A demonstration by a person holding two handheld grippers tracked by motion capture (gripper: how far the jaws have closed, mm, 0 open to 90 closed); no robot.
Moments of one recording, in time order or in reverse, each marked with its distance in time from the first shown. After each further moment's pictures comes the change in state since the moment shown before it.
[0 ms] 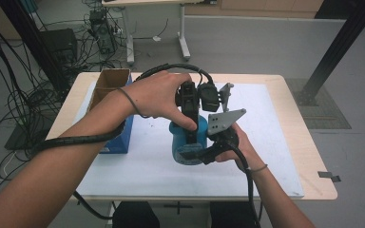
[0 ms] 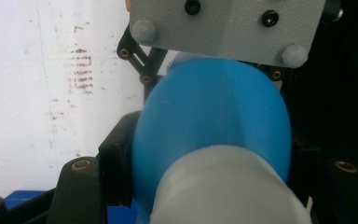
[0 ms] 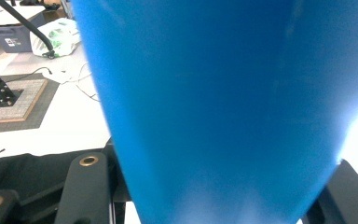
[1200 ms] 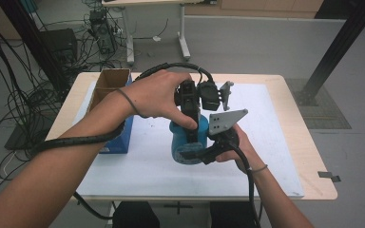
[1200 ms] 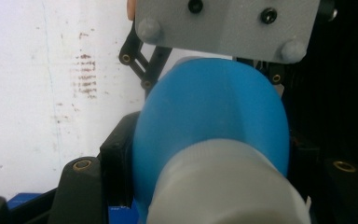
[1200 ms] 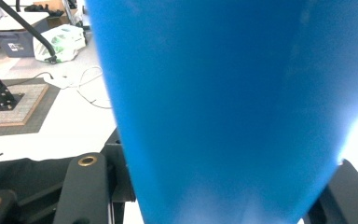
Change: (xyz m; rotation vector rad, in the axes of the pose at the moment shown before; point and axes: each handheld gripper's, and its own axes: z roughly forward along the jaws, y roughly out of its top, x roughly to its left) left arm -0.004 -0.004 -0.005 -0.022 0.015 -0.001; right arm 0.000 -0.005 -0.001 -0.034 0.003 -0.021
